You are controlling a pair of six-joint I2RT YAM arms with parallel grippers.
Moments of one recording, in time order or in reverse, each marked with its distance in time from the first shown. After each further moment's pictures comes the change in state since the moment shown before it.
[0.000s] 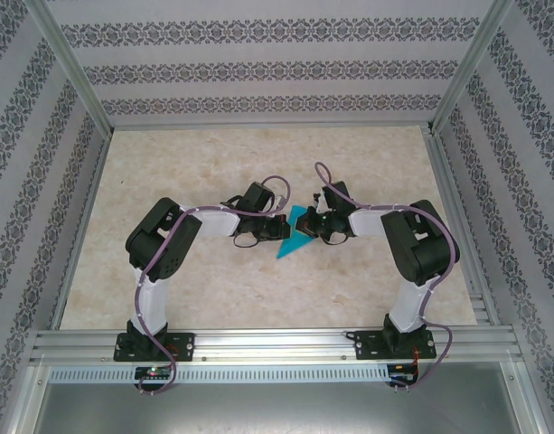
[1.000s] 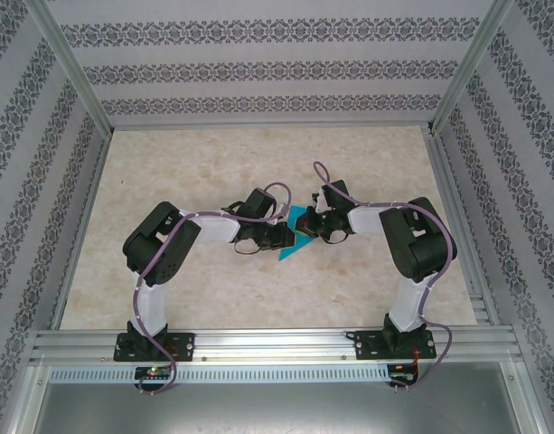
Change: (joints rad) left arm -0.038 -0.042 -0.061 0.022 0.078 -0.091; right arm -0.005 0.028 0.032 -0.040 -0.025 -0.047
